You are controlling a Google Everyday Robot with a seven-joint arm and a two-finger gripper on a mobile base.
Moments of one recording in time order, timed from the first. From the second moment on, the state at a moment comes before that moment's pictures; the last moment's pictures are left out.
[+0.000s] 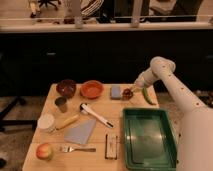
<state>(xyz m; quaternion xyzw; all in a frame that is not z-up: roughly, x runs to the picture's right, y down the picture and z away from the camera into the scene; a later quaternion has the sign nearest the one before) 0.193 0.002 0.907 -0.26 -0.19 0.16 0.93</state>
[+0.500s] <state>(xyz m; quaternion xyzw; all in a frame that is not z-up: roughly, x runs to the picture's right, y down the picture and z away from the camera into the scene) 0.182 -0.013 0.875 -0.25 -0.20 0.14 0.94</state>
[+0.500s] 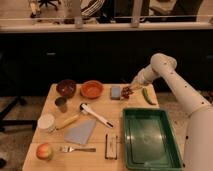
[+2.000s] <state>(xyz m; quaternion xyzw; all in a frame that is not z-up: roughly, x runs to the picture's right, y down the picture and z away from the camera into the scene) 0.209 -0.014 0.806 -0.22 -0.24 0.15 0.93</state>
